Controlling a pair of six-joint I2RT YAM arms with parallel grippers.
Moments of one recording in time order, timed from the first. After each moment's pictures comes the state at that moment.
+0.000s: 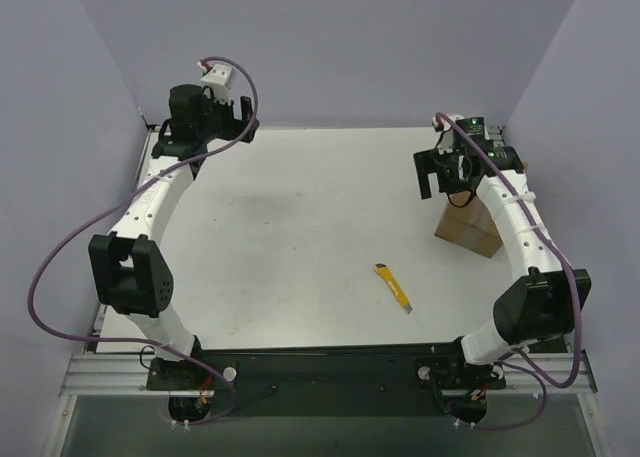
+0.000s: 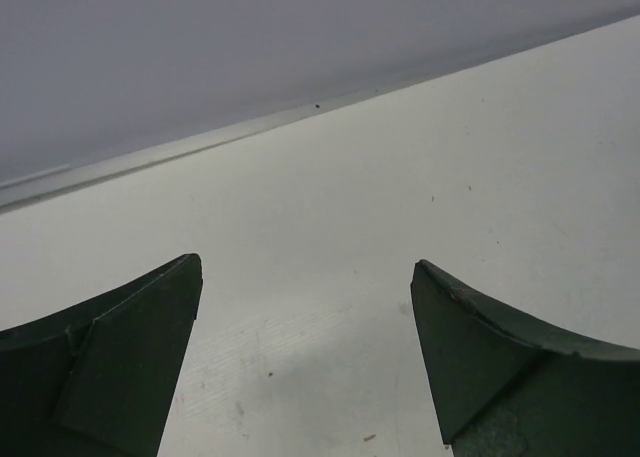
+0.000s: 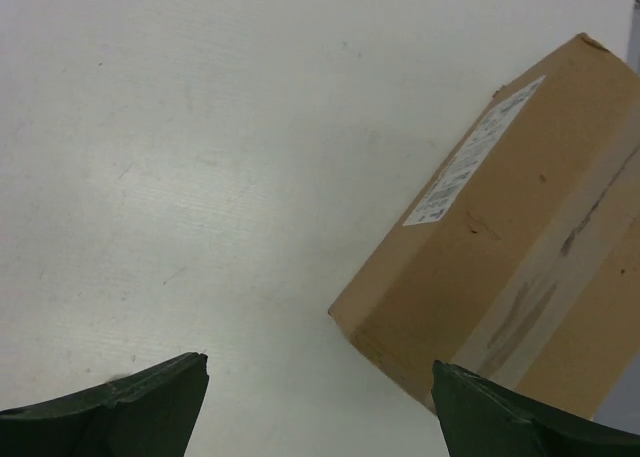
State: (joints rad) left arm -0.14 1.72 1.61 -0.16 0.24 0.00; right arm 0.13 1.51 1.47 -0.88 0.06 -0.14
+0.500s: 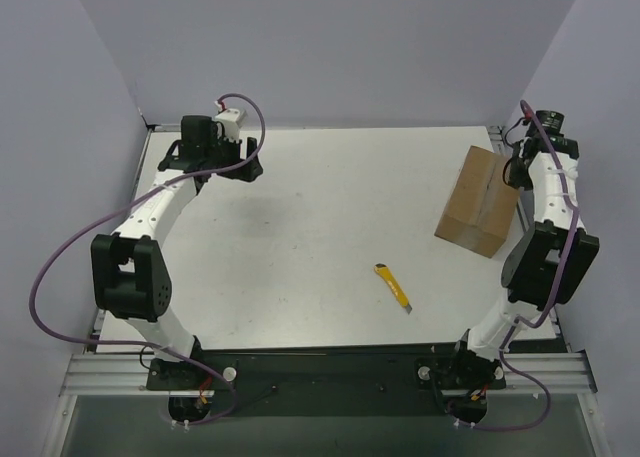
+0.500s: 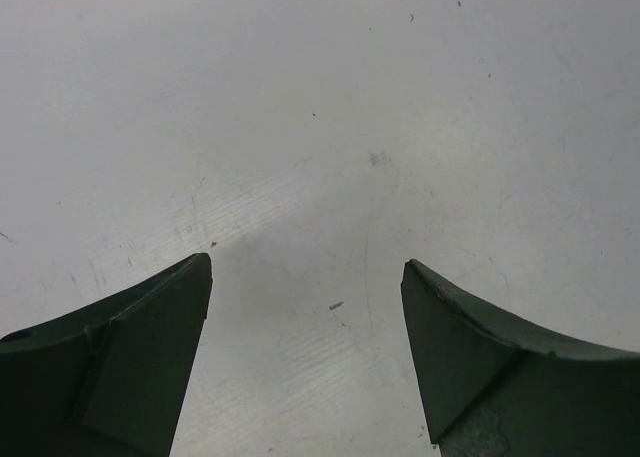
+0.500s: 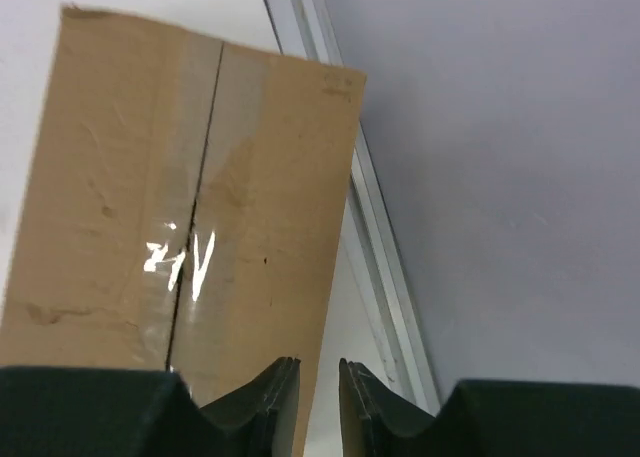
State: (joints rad) left arm -0.14 1.70 1.43 -0.34 0.33 0.02; right arm -0.32 1.77 1.67 -0.82 0.19 -0.14
